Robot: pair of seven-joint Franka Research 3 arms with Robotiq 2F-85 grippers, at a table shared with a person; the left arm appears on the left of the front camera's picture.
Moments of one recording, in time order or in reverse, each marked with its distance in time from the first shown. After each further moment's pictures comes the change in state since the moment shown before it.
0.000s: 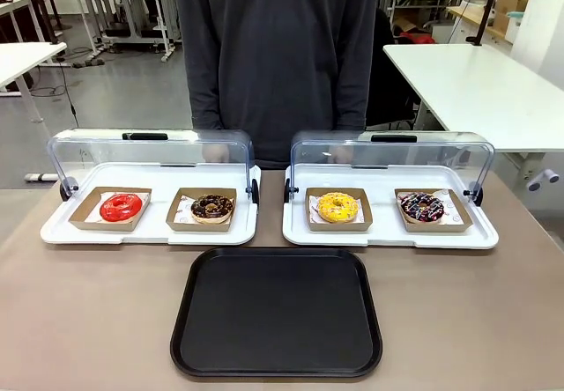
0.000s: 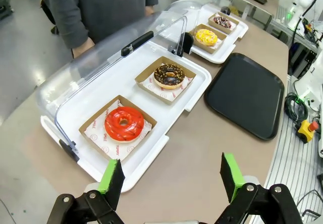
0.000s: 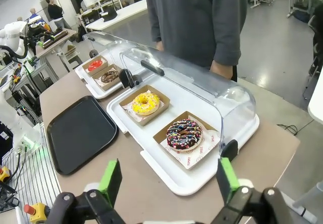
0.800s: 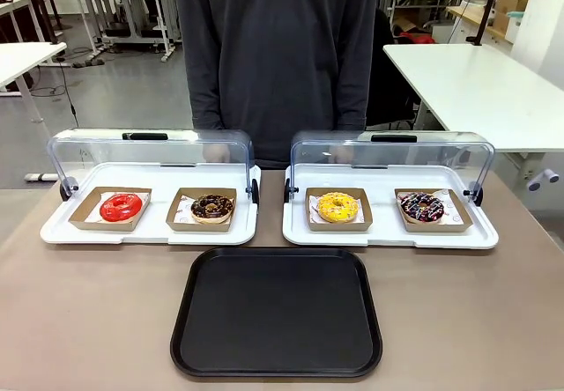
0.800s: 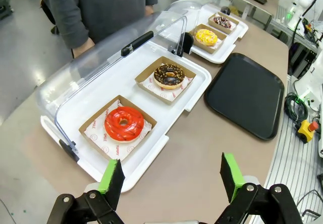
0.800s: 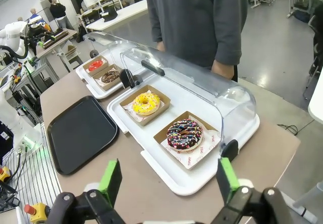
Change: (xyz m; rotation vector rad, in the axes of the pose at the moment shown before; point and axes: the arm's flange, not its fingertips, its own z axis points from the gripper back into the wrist) left arm 0.000 0.000 0.000 0.000 0.000 0.000; right arm 0.000 0.000 0.001 0.002 -0.001 -0.001
